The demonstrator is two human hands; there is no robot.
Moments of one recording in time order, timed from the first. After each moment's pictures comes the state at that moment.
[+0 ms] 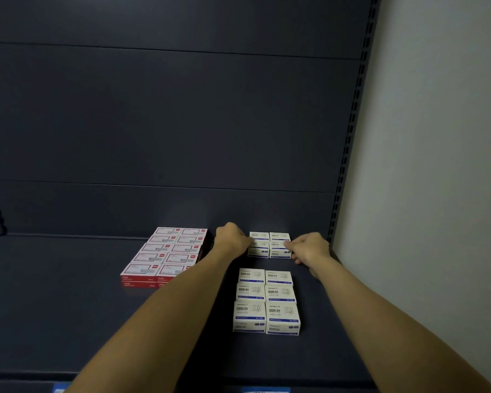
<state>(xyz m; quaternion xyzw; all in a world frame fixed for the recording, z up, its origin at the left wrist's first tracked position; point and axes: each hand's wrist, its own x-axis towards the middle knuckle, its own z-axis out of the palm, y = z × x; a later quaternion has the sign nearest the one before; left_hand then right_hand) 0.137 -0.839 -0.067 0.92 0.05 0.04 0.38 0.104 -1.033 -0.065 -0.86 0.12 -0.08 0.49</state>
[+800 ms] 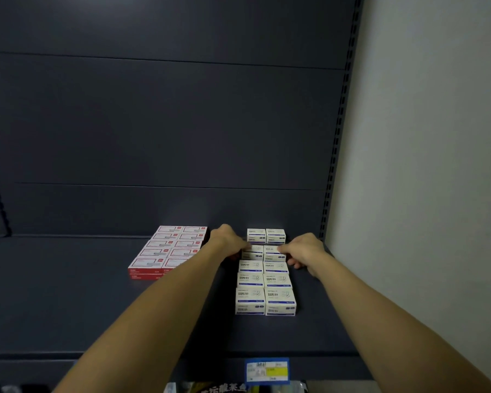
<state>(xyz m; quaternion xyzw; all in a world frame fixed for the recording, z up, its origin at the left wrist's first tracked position) 0.098 -0.830 -0.053 0.94 0.06 -0.01 0.34 0.070 -1.030 -0.062 -0.87 0.12 -0.03 0.48</state>
